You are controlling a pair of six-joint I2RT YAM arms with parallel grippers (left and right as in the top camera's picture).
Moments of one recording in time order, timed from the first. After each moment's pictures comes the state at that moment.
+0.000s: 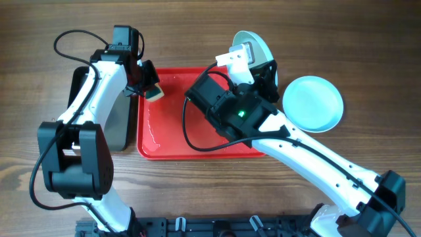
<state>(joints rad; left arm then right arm) -0.08 1.88 1.40 -0.80 0.10 -0.47 0.87 1.63 1.48 -1.01 1.34 0.29</state>
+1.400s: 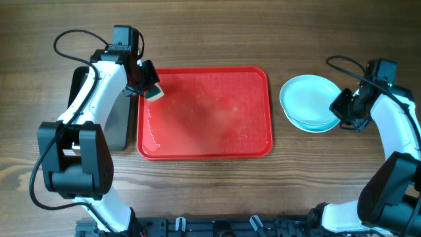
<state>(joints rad) -0.08 1.88 1.40 -0.80 0.10 -0.47 -0.32 1.63 1.07 -0.80 -0.04 0.42</state>
